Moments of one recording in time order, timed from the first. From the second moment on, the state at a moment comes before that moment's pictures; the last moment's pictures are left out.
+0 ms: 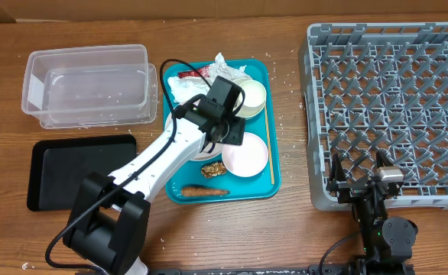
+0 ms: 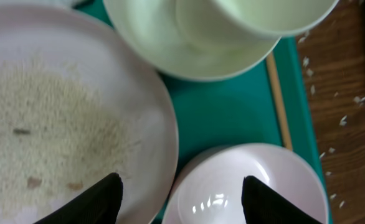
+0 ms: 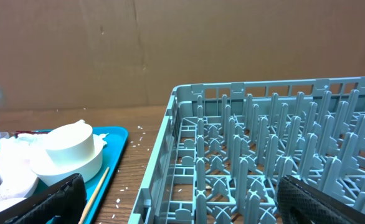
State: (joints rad) left arm -0.54 1.79 1.27 -0.60 0.03 -0.37; right arm -0.02 0.01 0.02 -0.03 -0.09 0.07
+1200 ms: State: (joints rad) left arm -0.29 1.98 1.27 -0.06 -0.19 -0.42; right arm -0.02 0.01 0.02 -0.03 -0.09 0.07
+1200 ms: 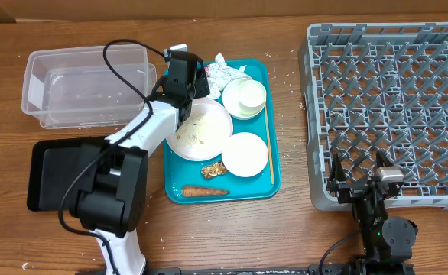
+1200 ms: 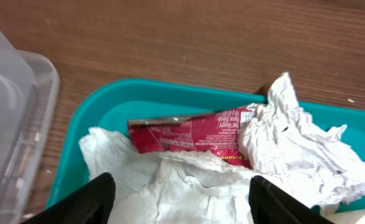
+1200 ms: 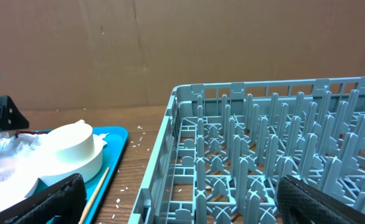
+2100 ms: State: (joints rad) left arm -0.29 2.14 1.27 0.13 -0.13 -0.61; right arm -0.02 0.01 0.02 -0.03 -0.09 0.07
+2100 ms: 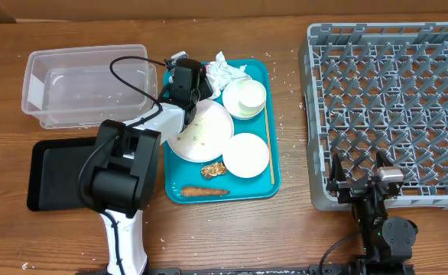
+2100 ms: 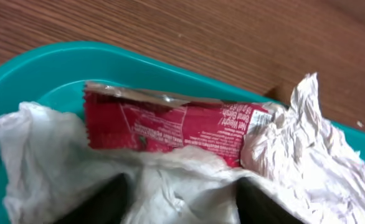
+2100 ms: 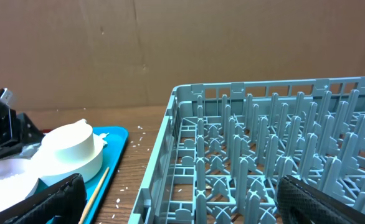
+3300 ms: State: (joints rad) left arm -0.28 1.58 1.28 -0.12 -0.25 -0.52; right arm -0.02 0.01 0.02 -0.03 -0.09 0.07
